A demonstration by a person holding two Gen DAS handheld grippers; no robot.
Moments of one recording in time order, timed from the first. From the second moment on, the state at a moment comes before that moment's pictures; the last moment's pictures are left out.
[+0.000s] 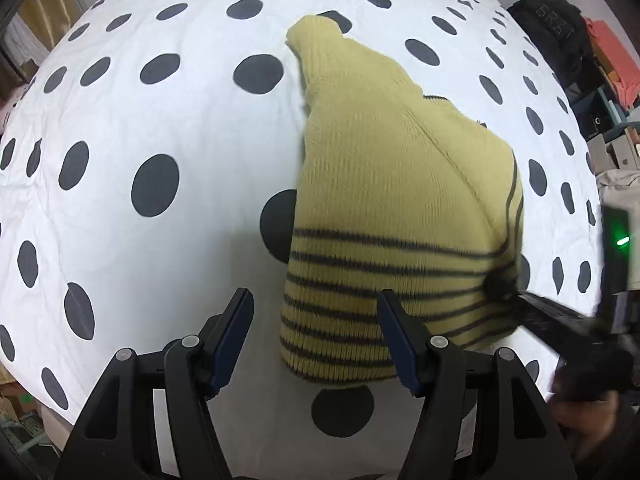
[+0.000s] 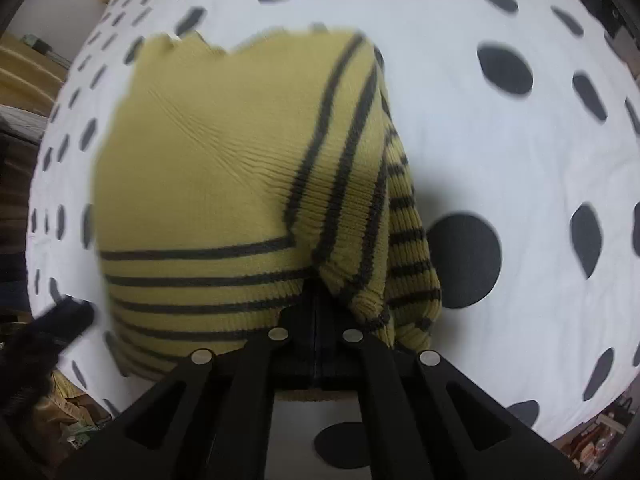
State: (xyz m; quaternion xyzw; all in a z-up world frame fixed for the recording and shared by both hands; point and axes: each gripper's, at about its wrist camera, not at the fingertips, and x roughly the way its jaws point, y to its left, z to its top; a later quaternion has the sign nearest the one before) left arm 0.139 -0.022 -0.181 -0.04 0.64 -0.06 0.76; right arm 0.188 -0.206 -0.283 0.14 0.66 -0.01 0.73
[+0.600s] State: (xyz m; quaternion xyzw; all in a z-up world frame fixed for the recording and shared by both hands) left arm 0.121 -0.043 -0.192 0.03 0.66 -0.05 0.75; right arm 0.160 -0.214 -0.243 0.10 0.67 -0.04 0.73
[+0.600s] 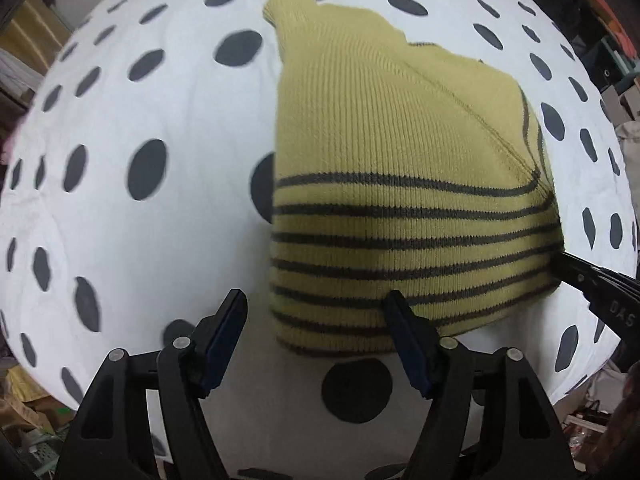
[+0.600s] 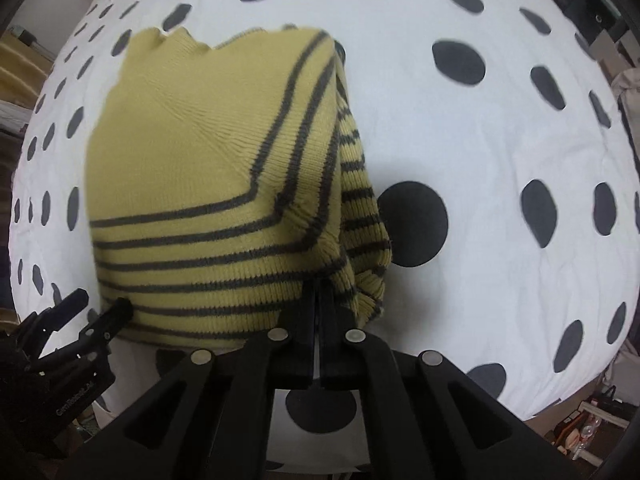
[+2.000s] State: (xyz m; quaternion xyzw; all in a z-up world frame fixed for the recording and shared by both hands) left arm 0.103 -0.046 -0.071 -0.01 0.63 -0.03 0.77; right arm 0.127 -0.166 -0.143 0.07 0.66 -0.04 0.75
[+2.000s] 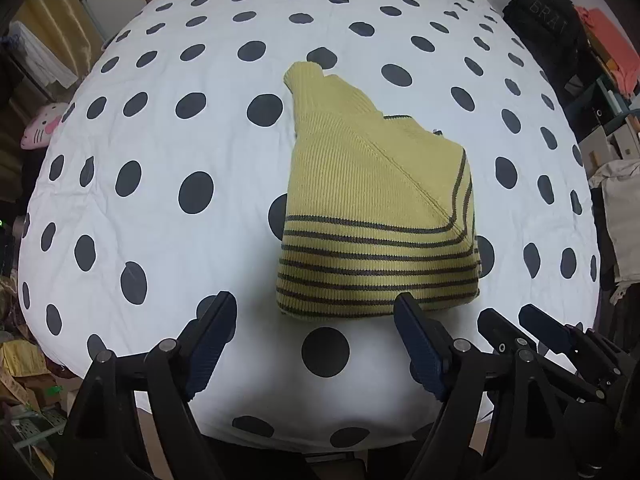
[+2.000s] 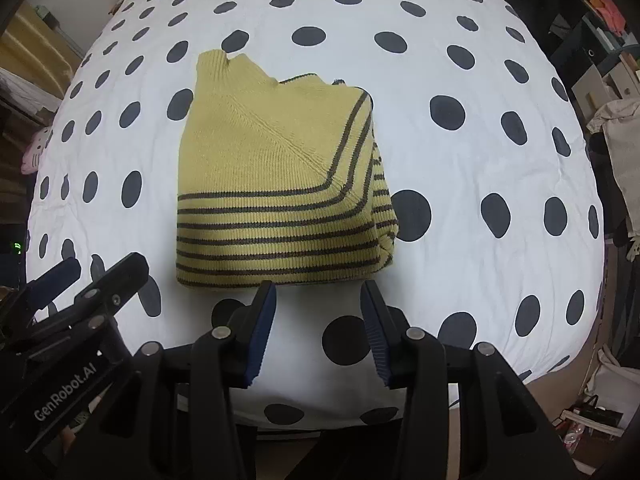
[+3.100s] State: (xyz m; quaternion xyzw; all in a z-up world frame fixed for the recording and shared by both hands) left arm 0.092 -0.030 -0.075 -0.01 0.65 -0.03 0.76; right arm 0.111 -0.152 -0.127 0.04 0.65 -0.03 0.76
